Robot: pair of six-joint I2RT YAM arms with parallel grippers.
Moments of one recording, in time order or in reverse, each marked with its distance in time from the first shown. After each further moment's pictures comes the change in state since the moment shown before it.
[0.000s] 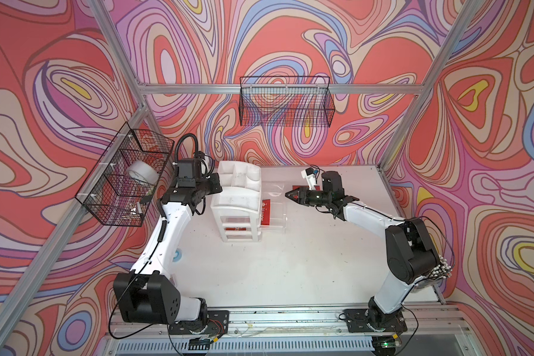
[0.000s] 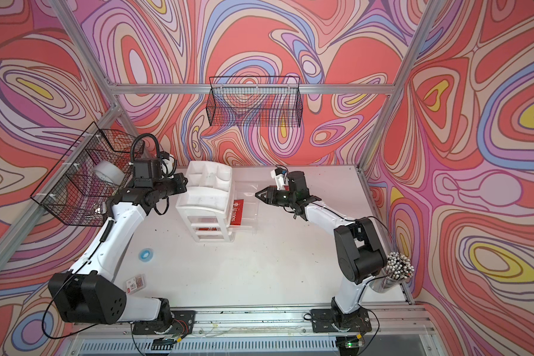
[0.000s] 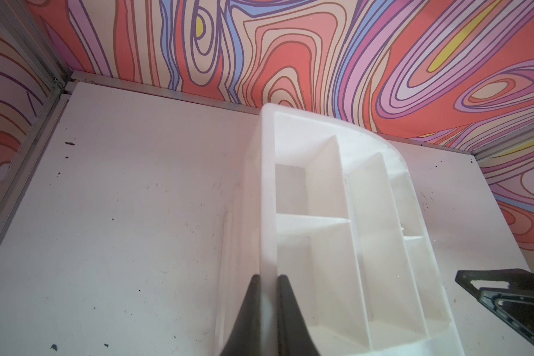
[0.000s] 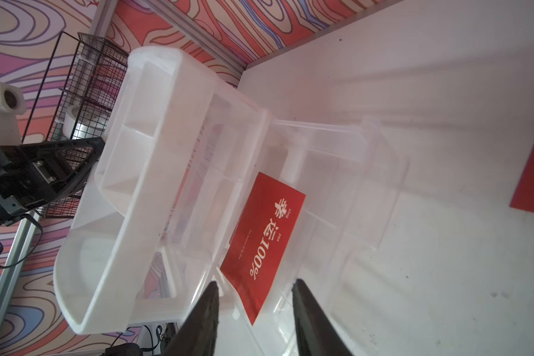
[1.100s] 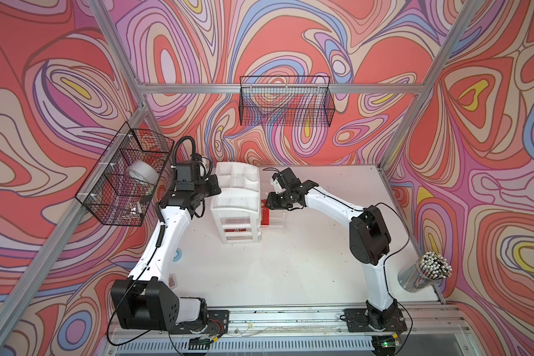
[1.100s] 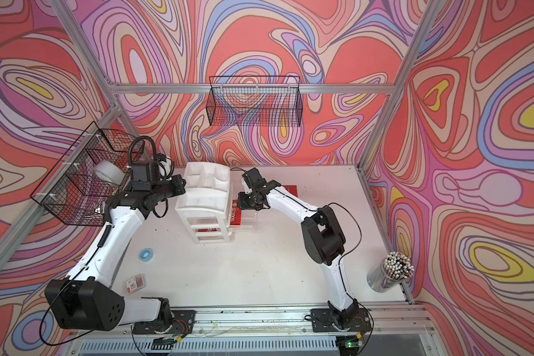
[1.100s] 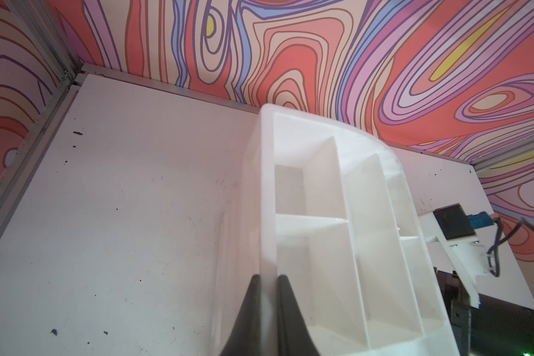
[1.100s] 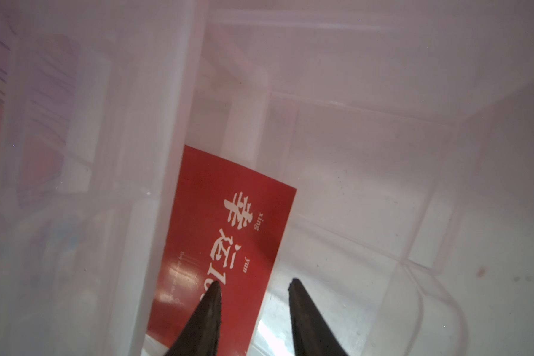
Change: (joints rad) left arm 0.000 -0.035 -0.037 0.013 -0.013 -0.029; right arm 0.228 0.367 0.561 -0.637 0.415 -0.104
